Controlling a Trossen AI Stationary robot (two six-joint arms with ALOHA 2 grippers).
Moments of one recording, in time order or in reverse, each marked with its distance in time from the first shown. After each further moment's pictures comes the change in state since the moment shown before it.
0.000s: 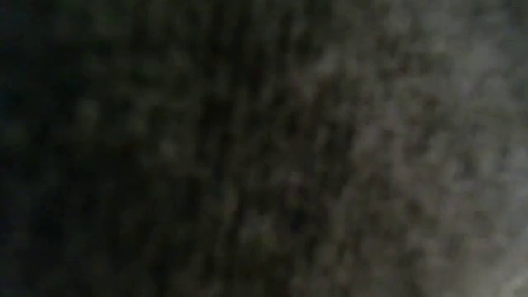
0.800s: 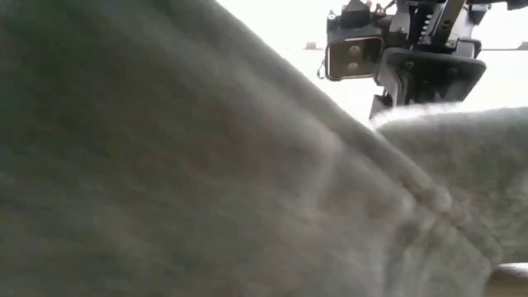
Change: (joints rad) left arm 0.000 0.002 0.000 -0.012 0.000 -0.002; right arm 0.014 0.066 0.138 -0.182 -0.004 0.010
